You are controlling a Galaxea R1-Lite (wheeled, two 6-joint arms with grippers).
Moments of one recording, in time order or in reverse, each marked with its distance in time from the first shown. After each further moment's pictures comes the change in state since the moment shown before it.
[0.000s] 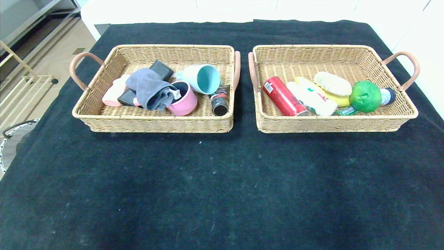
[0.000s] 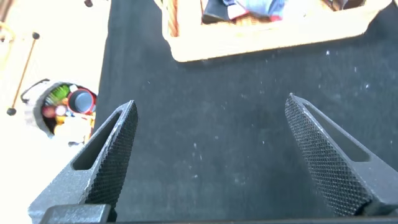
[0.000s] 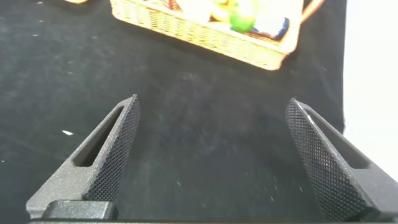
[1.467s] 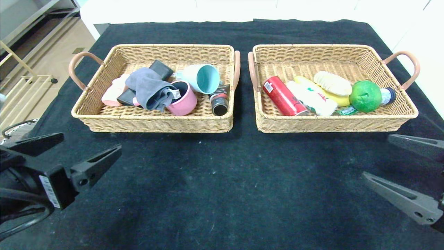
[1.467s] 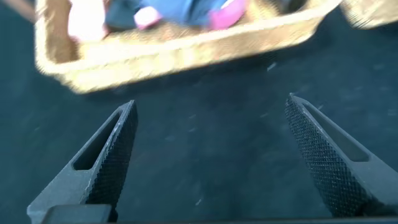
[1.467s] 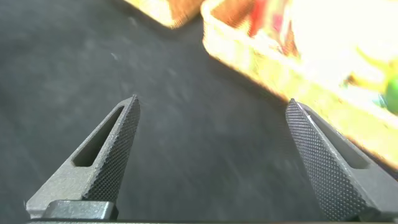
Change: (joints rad) left arm -0.416 0.494 0.090 -0.451 0.228 -0.075; right arm 0.252 0.656 0.258 -0.876 0.191 -0.006
